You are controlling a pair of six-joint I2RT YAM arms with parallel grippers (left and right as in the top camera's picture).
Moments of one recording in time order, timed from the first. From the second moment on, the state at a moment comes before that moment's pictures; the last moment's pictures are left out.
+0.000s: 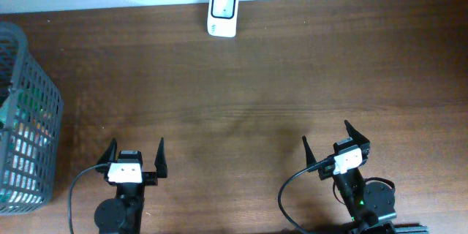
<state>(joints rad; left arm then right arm) 0.01 0.01 0.01 -0.07 0.05 0.08 0.18 0.01 0.01 -0.07 -0.08 -0.18</state>
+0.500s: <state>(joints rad) 0.01 0.15 0.26 -0.17 0.12 0.08 0.18 0.01 0.01 -0.07 -0.08 -0.18</state>
